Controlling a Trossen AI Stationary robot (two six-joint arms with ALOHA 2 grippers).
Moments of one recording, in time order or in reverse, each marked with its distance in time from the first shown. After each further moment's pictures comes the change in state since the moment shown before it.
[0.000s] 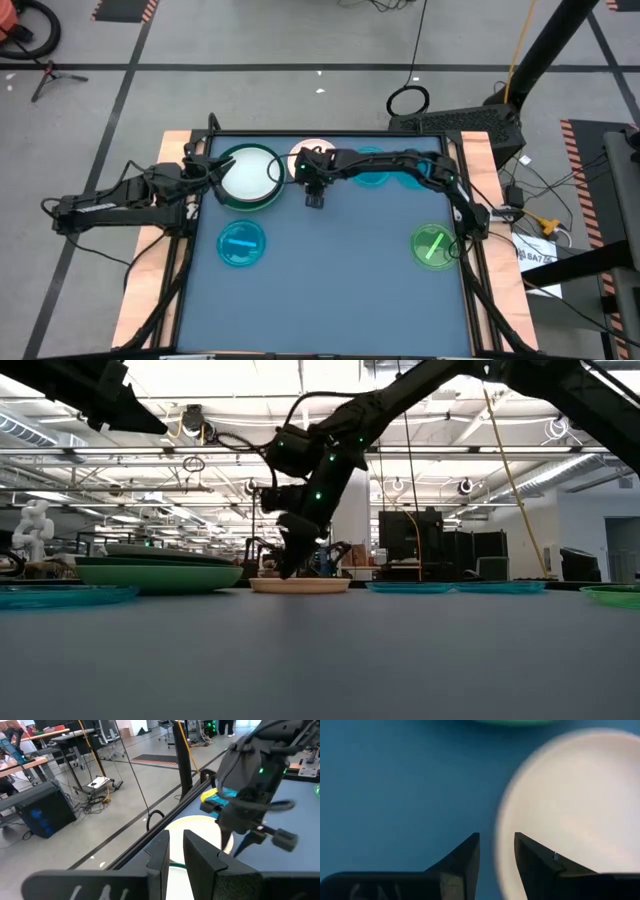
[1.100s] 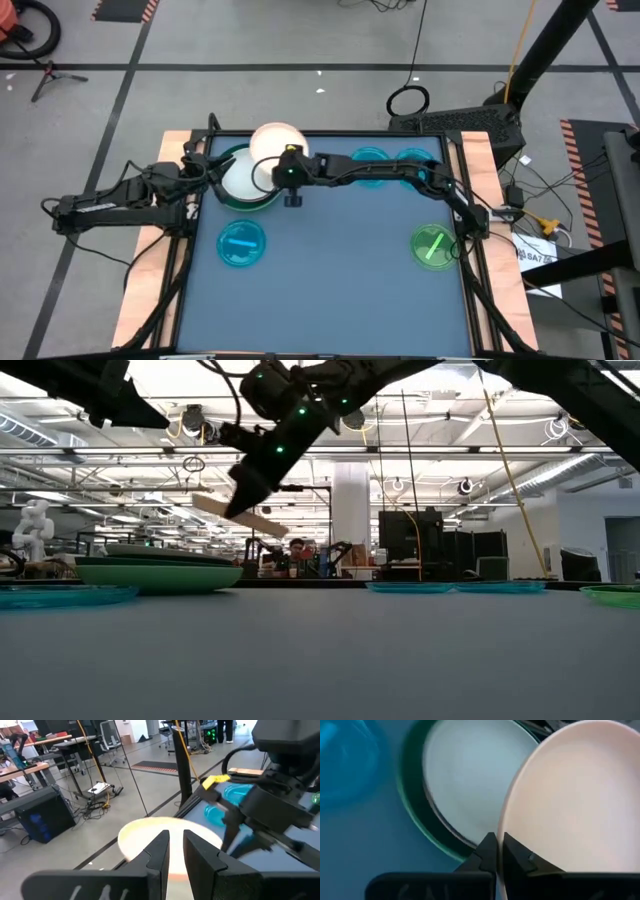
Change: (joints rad) left arm 0.000 0.000 0.000 0.045 0.000 0.010; right arm 0.110 0.022 0.210 0.172 0.132 -0.201
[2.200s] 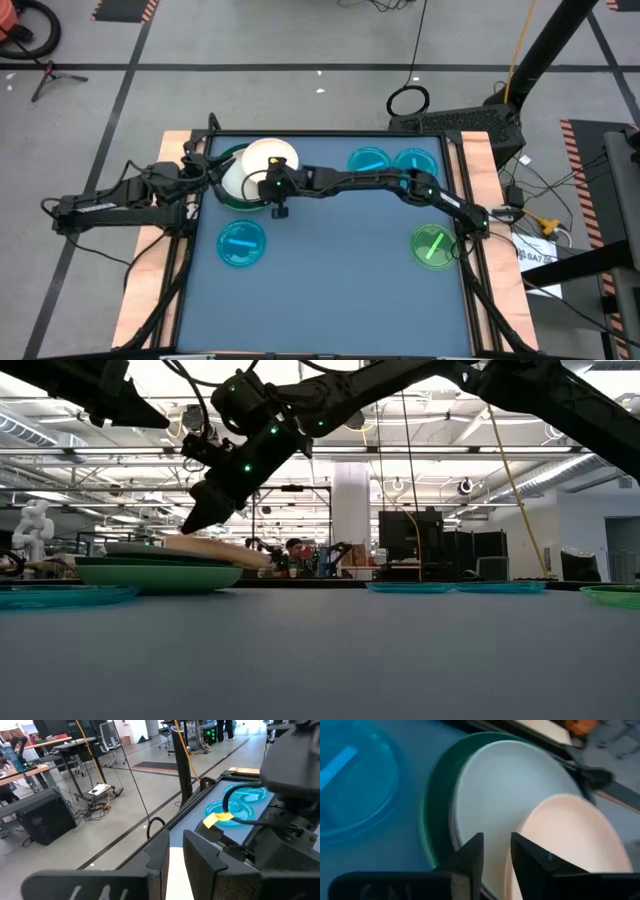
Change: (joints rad) left arm 0.000 0.000 0.000 0.002 0.000 0.017; right arm 0.046 0.167 0.147 0.107 -0.039 -0.049
